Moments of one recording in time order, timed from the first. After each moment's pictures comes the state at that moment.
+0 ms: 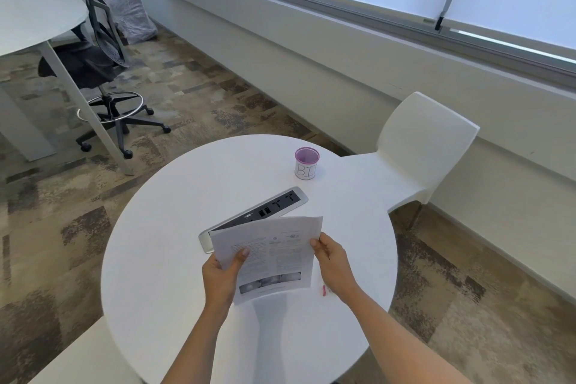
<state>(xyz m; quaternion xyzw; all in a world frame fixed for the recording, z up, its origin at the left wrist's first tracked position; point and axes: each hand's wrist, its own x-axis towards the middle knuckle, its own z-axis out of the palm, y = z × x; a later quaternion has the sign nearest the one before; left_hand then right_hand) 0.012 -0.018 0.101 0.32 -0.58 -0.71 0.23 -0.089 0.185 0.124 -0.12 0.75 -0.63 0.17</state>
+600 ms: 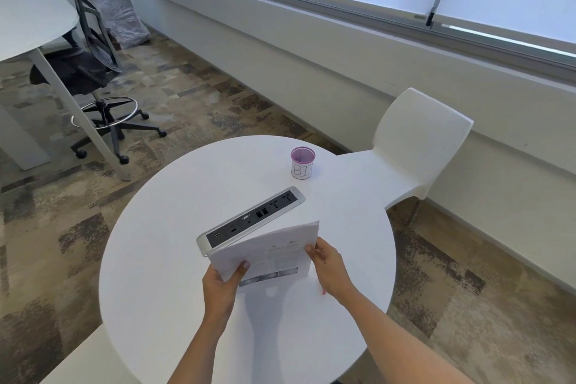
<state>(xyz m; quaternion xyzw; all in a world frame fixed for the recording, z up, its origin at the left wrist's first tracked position) 0.020 -0.019 0.077 0.32 -0.61 -0.69 0.20 -0.084 0.186 0.119 -0.10 0.77 -0.60 0.20</state>
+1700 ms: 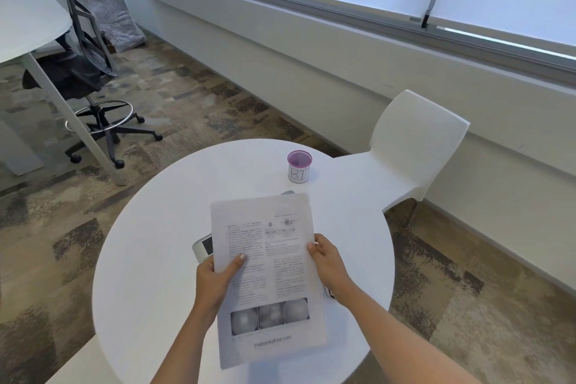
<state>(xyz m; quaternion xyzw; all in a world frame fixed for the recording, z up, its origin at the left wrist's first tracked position) 0.004 -0.034 0.107 0.30 -0.64 -0.70 0.13 -0.101 0.185 0.124 -0.05 0.74 -0.63 0.24</state>
